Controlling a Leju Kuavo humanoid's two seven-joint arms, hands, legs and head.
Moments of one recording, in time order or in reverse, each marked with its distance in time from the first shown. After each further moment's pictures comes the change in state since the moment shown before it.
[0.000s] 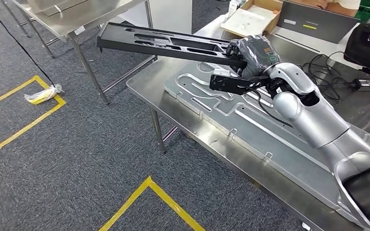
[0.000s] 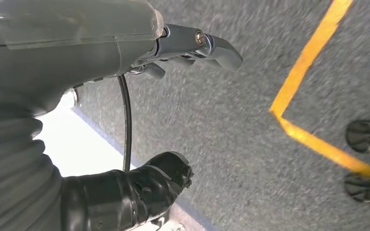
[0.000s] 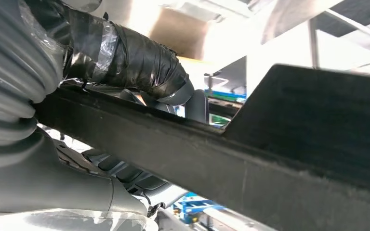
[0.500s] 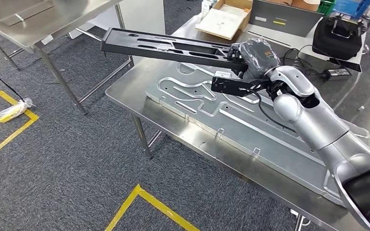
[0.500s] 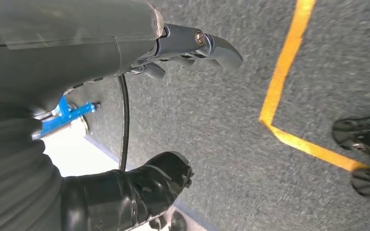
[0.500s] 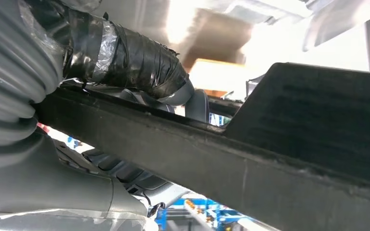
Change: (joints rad) left arm -0.006 -0.022 0.000 0.000 0.003 0.003 0.003; right arm 0.011 -0.012 -0.009 0.013 0.008 0.003 0.010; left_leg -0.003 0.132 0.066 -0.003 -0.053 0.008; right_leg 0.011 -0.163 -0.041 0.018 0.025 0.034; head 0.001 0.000
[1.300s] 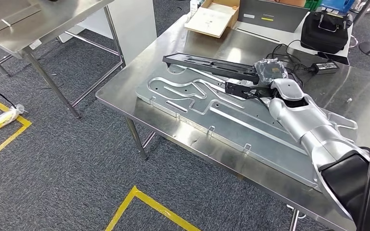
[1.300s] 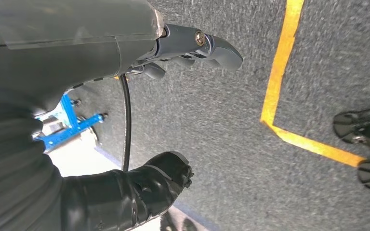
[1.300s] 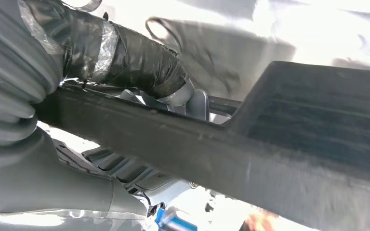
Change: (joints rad) left arm -0.026 -0.017 0.000 0.000 -0.044 0.001 0.022; right arm -0.071 0.147 0.030 0.640 0.214 -0.094 0.075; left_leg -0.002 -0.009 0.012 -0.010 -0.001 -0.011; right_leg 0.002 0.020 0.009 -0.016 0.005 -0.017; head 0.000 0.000
